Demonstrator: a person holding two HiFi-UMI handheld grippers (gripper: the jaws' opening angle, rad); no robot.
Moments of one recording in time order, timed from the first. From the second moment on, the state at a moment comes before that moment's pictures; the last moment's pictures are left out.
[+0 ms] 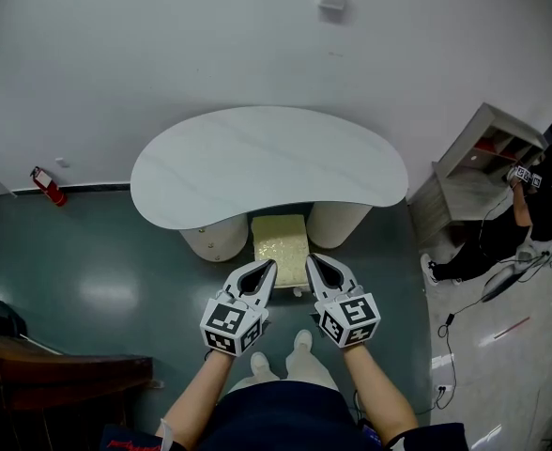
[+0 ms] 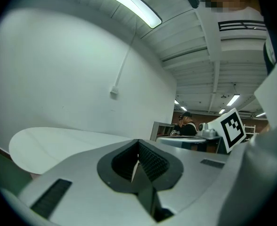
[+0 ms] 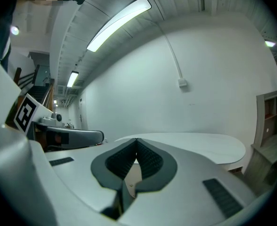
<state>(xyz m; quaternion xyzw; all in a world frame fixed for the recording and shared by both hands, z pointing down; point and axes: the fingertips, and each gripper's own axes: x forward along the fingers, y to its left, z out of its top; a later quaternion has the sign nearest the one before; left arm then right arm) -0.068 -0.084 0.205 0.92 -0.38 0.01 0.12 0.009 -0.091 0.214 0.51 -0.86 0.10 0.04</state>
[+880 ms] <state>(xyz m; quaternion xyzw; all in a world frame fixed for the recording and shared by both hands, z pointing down) -0.054 -0.112 0.279 0.90 -0.39 0.03 0.16 0.040 -0.121 0.272 0.51 -0.85 0.11 0.06</state>
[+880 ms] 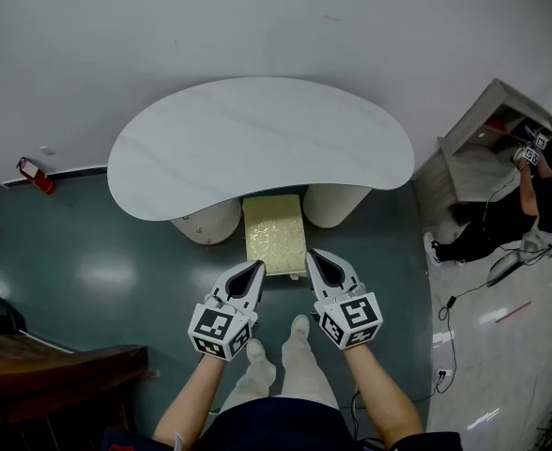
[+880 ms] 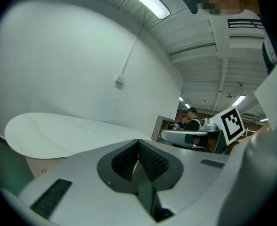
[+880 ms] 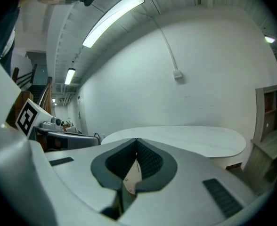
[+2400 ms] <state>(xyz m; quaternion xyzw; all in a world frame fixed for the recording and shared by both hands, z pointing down) -0.070 -0.106 0.443 0.89 -0.39 0.07 0.23 0.058 -0.141 0.429 0.53 -0.83 0.17 0.08</state>
